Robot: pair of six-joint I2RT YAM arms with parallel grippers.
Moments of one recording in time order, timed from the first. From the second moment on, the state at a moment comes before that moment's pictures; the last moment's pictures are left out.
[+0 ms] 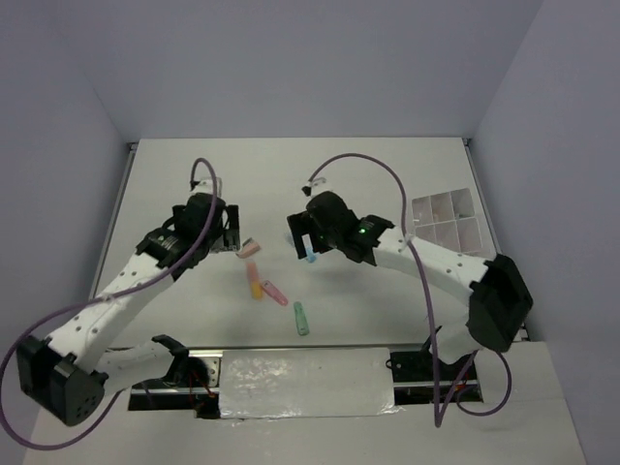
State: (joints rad) left arm -0.50 1.05 0.98 -0.72 -0.45 -0.39; right arm 0.85 1.51 1.15 -0.39 0.22 0.36
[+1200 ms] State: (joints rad) left arm -0.36 1.82 1.17 -0.58 -0.03 0.01; right arm 0.82 0.70 0.84 -0.44 -0.01 0.33
